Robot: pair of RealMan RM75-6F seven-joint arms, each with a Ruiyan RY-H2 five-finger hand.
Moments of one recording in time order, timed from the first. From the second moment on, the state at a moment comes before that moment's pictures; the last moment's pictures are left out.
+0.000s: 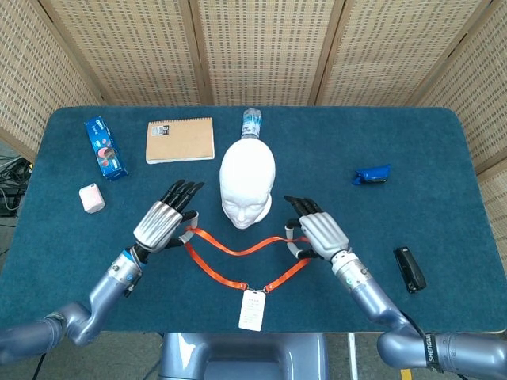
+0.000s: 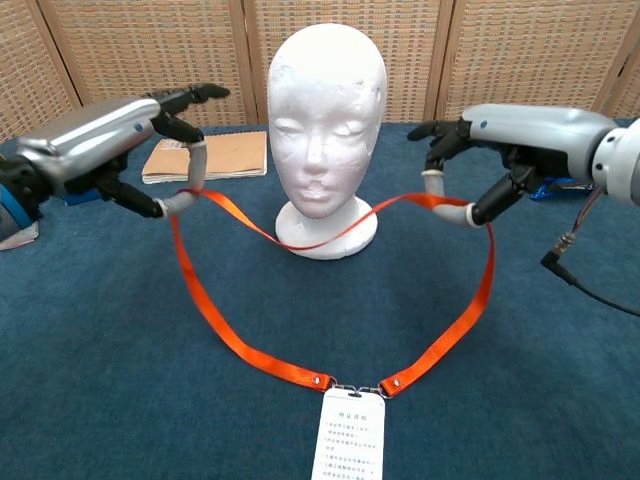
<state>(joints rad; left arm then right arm) -0.68 -1.58 -0.05 -1.27 1.58 1.29 -0.03 0.71 -1.35 0.20 -1.81 -1.08 0.98 -0.19</state>
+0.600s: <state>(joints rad) -0.74 -1.38 -0.28 -1.52 1.40 1.21 0.03 0.75 -1.19 0.44 -2.00 -1.00 1.07 -0.12</state>
